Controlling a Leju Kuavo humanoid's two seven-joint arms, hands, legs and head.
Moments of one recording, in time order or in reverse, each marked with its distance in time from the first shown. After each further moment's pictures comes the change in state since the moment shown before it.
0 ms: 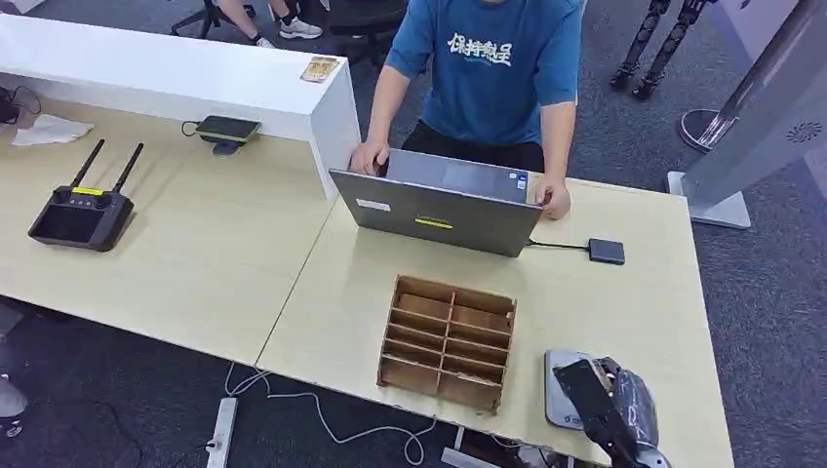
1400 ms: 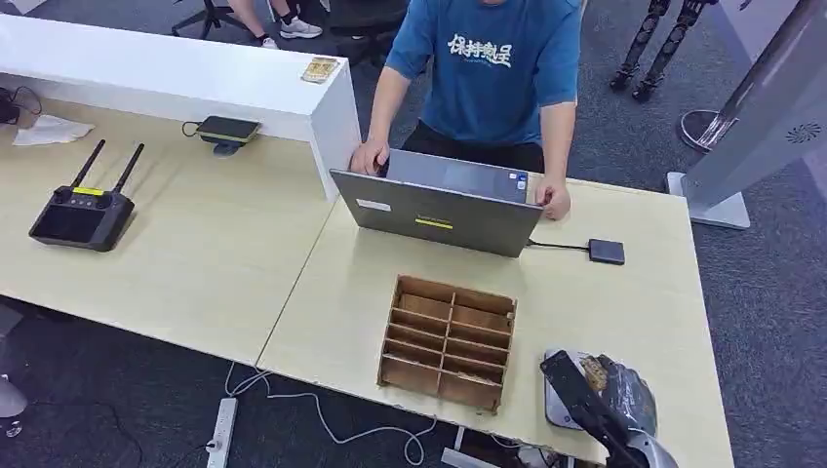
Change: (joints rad) left arm 0.000 0.003 0.001 0.000 -0.005 -0.006 0.011; right arm -0.067 -0.029 0.042 0.066 0.140 0.085 0.154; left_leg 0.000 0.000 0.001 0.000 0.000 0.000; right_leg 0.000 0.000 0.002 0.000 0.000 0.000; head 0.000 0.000
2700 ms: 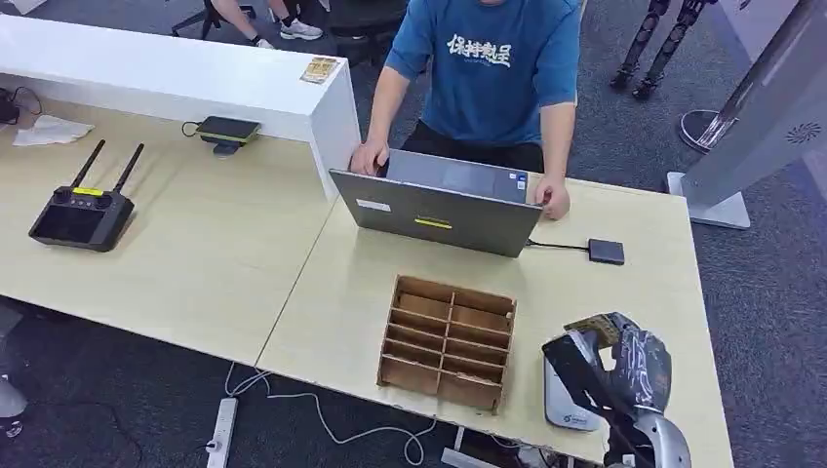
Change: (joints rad) left arm 0.000 -0.002 0.001 -0.001 -0.011 0.000 -0.014; right arm -0.062 0.028 0.002 -0.082 0.119 -0.204 -0.178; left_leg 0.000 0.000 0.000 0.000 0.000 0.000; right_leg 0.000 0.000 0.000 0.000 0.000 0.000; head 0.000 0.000
